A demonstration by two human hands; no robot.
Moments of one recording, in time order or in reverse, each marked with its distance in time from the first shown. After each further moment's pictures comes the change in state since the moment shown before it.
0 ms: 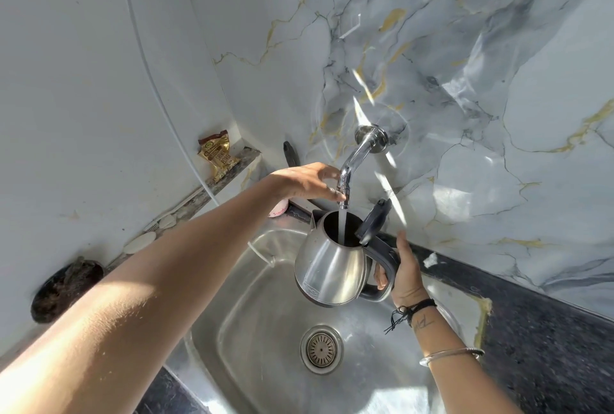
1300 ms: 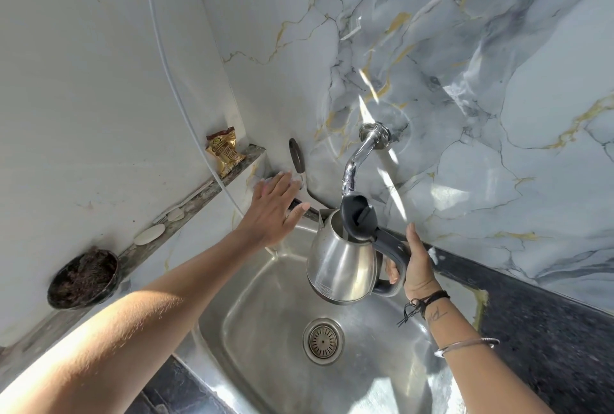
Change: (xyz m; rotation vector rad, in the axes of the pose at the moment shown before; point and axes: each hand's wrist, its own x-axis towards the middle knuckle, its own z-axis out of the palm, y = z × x) left_hand -0.054 -0.092 0.066 0.437 0.619 0.159; right_hand -0.020 -0.022 -0.003 -0.061 -0.018 0.015
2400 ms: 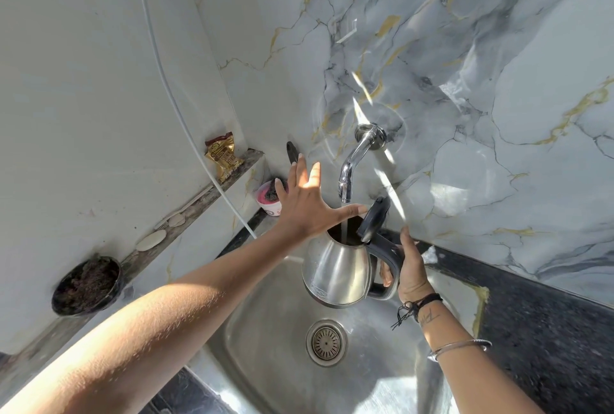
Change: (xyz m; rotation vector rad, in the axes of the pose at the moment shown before) left_hand 0.026 0.087 -0.021 -0.245 0.017 -0.278; right_hand -0.001 0.015 0.003 0.045 0.021 -0.008
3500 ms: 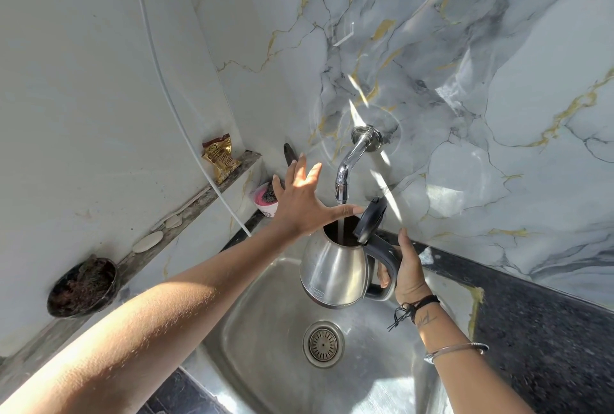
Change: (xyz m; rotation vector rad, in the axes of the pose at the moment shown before) left_hand 0.005 -0.004 -0.004 -0.034 0.010 0.061; right_hand -0.007 -0.005 0.001 0.053 -0.051 0.016
